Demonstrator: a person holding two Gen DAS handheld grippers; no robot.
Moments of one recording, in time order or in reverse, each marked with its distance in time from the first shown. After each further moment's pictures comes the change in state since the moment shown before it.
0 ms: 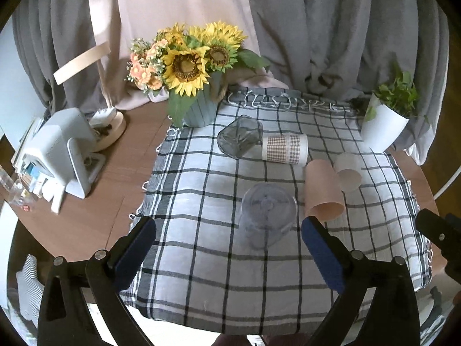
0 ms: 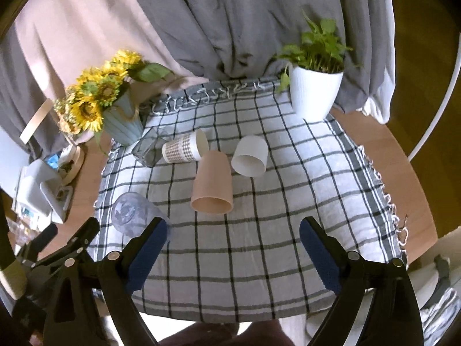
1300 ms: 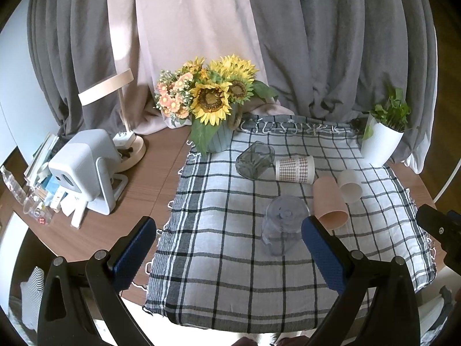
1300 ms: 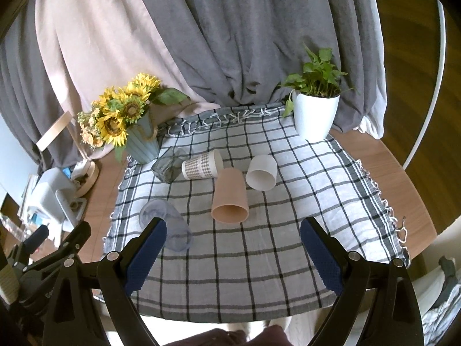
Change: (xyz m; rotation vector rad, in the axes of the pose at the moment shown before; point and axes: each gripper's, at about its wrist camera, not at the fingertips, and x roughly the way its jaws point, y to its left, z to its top) left arm -0.048 0.029 -0.008 0.016 -0.134 0.029; right arm -0.043 0.022 -0.024 0.014 -0.144 0.012
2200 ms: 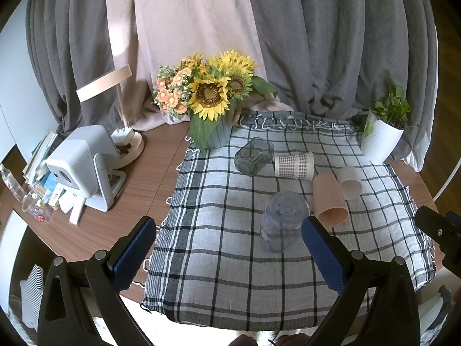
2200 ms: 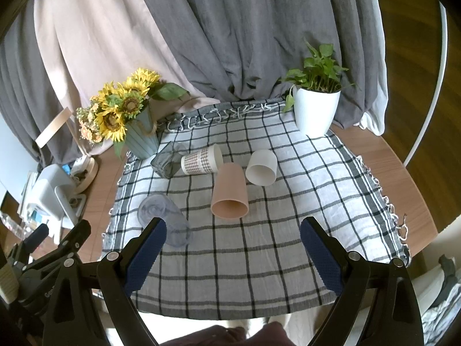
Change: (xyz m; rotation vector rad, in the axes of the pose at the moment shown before) left arm 0.002 0.001 -0.005 -0.001 0.013 -0.004; right arm 0.001 0.002 -0.006 0.001 0.014 0.001
